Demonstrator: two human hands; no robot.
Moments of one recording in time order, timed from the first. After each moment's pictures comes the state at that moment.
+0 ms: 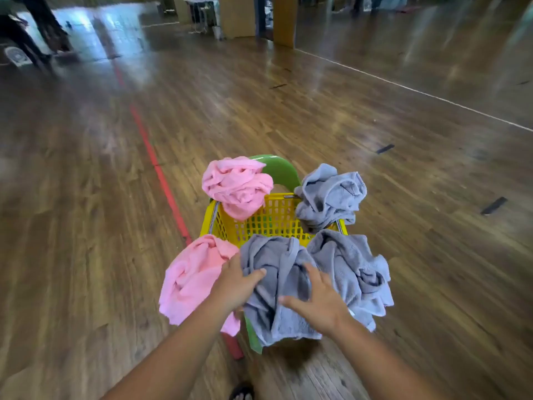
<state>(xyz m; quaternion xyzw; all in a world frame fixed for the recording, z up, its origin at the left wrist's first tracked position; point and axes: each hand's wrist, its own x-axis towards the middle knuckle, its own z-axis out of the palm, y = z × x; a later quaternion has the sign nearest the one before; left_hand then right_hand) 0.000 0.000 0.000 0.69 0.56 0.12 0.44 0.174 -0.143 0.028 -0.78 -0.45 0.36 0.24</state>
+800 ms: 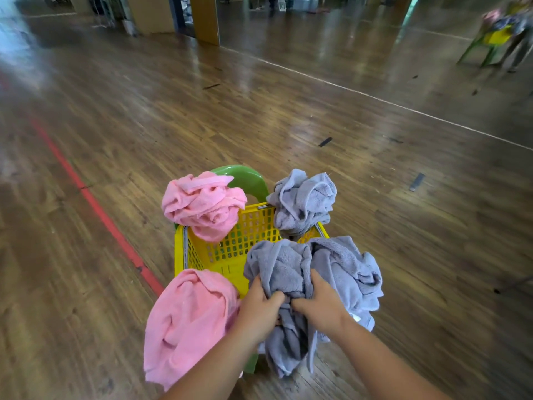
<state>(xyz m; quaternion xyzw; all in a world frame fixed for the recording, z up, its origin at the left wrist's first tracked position) 0.026 0.008 0.010 0.62 0.42 0.15 0.64 0.149 -0.095 0.036 -0.78 -0.28 0.36 0.42</state>
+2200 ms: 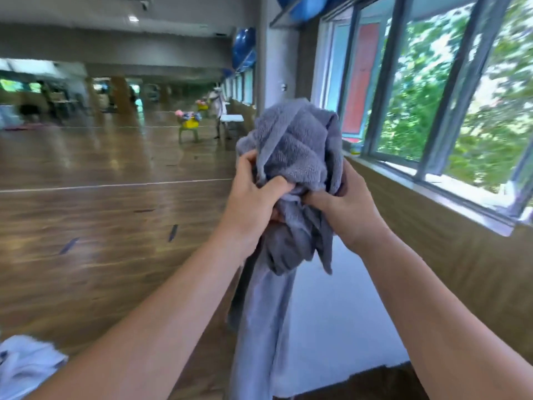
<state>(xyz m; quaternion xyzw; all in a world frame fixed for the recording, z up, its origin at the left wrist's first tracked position) 0.190 -0.677 0.362 0.56 -0.20 0.09 0.80 0.171 -0.833 0.365 -0.70 -0.20 -0.22 0.65</state>
